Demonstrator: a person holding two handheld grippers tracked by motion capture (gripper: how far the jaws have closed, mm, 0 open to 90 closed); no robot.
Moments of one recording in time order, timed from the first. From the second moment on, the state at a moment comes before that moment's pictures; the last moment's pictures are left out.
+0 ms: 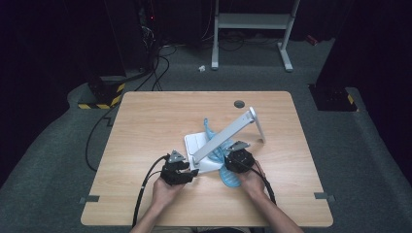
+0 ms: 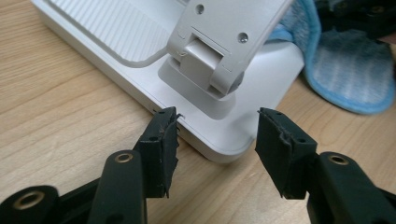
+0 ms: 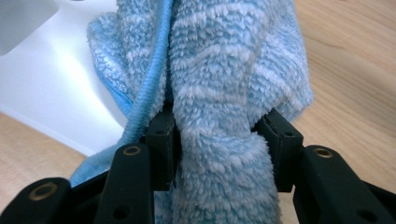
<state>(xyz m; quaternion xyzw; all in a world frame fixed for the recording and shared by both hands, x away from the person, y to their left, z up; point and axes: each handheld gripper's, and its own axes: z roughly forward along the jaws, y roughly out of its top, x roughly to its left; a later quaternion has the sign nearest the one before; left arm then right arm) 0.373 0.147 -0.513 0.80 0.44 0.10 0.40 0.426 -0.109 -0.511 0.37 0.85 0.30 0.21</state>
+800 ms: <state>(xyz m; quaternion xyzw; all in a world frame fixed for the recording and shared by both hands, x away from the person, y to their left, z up) 0.434 0.173 -0.498 0.76 0.52 0.15 0.36 0.378 -0.100 -0.485 0.30 0.89 0.31 0.13</state>
